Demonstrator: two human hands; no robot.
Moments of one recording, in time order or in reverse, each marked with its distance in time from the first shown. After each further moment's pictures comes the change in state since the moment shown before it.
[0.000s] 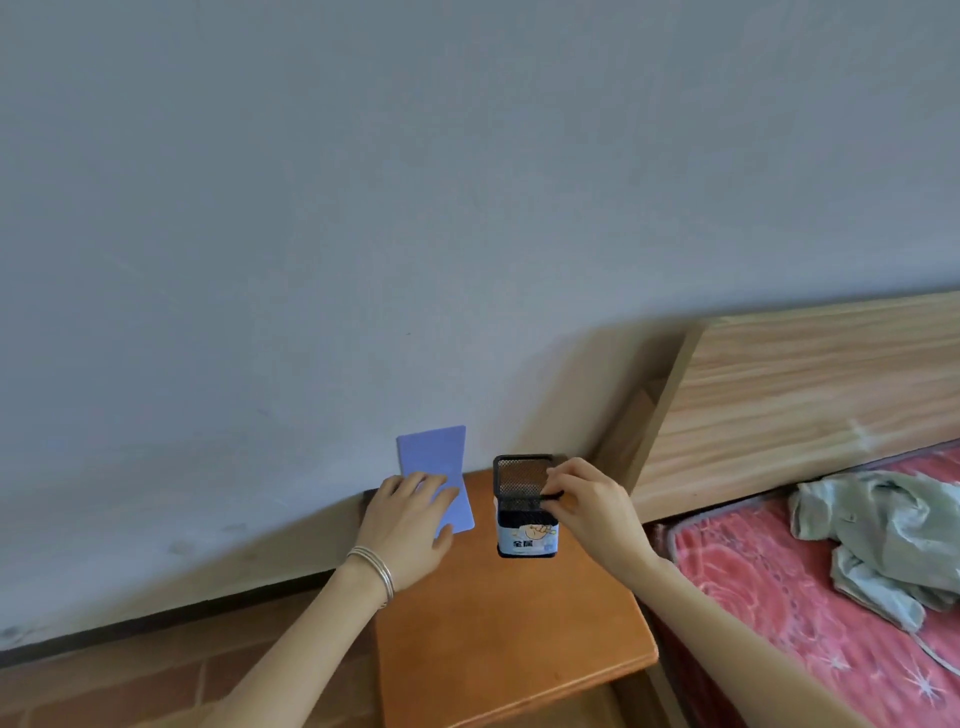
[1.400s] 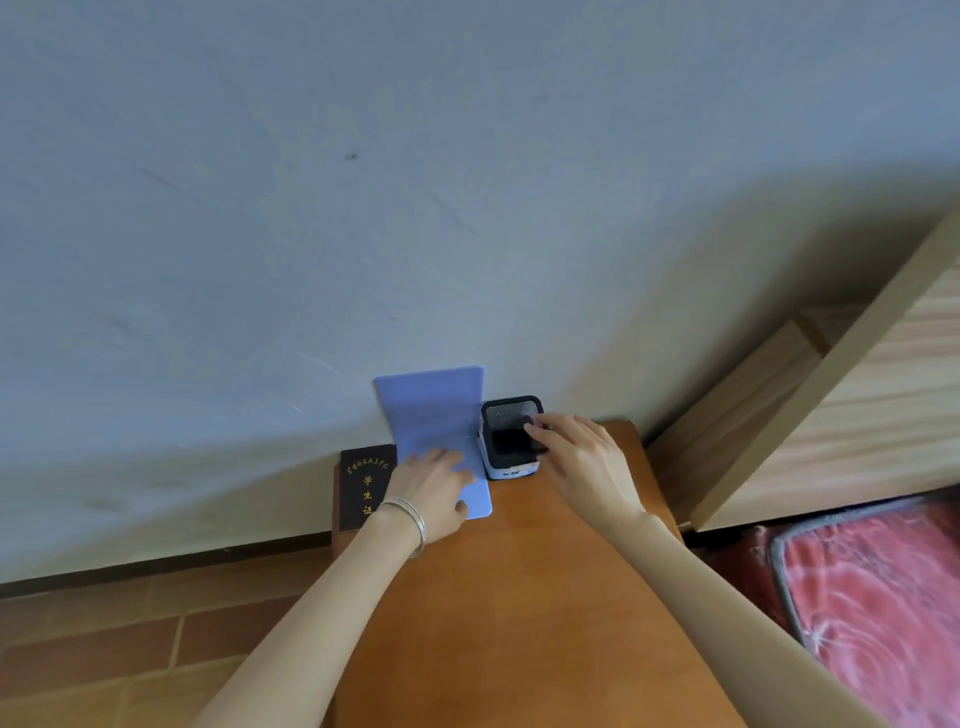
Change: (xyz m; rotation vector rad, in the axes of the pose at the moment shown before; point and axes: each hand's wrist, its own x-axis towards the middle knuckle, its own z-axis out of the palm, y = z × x) left_hand 0.100 -0.041 0.220 0.046 -0.489 -0.146; right_hand 0.088 0.145 0.210 -0.169 0.056 -0.278
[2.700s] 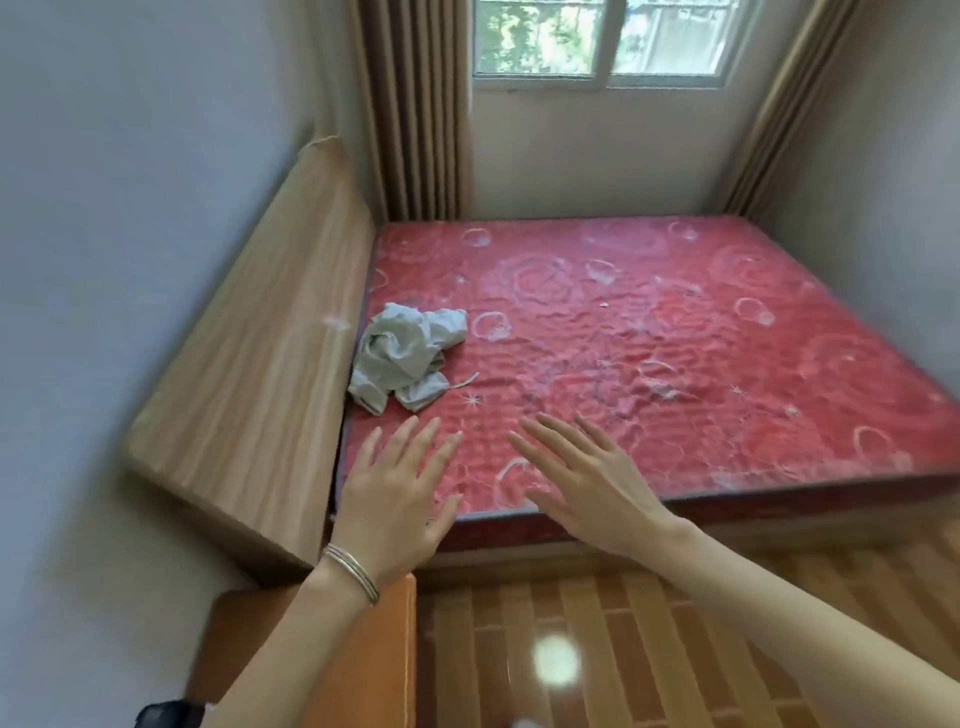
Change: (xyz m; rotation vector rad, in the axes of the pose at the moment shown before) left_hand -0.248 0.323 -0.330 0.077 0.435 1.485; right_hand -0.285 -0.228 -0.503 -0.578 0.019 1.148
